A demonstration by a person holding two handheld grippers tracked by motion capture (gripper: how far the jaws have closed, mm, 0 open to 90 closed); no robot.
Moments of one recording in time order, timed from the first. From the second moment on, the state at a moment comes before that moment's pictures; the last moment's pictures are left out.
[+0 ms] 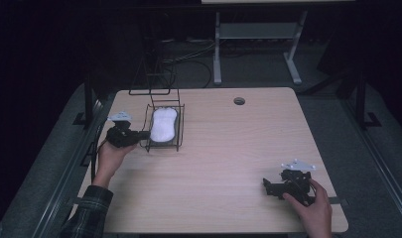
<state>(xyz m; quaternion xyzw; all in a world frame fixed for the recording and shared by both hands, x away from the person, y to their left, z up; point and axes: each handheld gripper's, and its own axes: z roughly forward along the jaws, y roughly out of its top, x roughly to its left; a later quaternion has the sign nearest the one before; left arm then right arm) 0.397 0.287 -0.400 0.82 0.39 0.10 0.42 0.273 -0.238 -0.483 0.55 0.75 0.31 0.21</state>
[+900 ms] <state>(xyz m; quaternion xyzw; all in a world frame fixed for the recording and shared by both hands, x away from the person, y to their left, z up) 0.314 0.270 -0.426 0.85 0.36 0.13 0.37 0.273 -0.238 -0.483 0.55 0.75 0.31 0.21</state>
